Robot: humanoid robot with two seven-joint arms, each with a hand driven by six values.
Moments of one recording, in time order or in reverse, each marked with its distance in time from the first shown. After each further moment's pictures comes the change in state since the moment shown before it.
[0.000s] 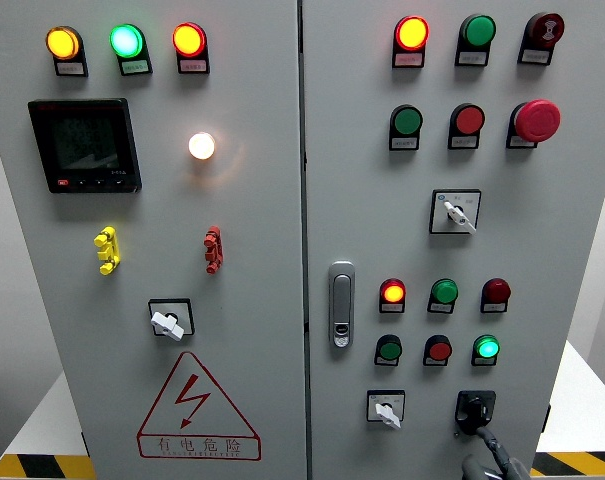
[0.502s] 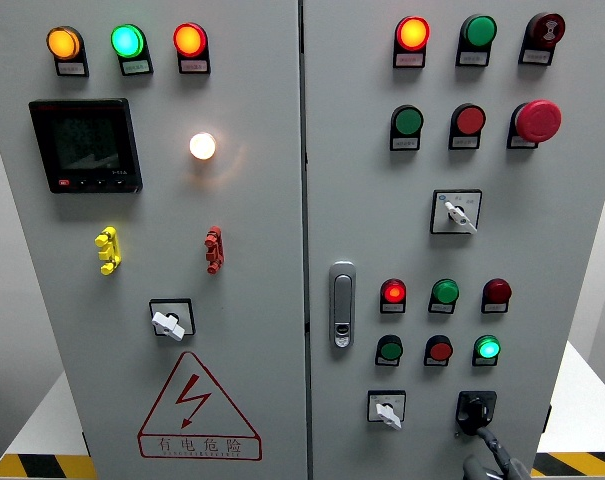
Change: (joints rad) left arm 0.000 -0.001 0.000 0.000 0.000 0.000 0.000; right arm -0.003 0.002 0.004 0.000 0.000 -0.003 0.000
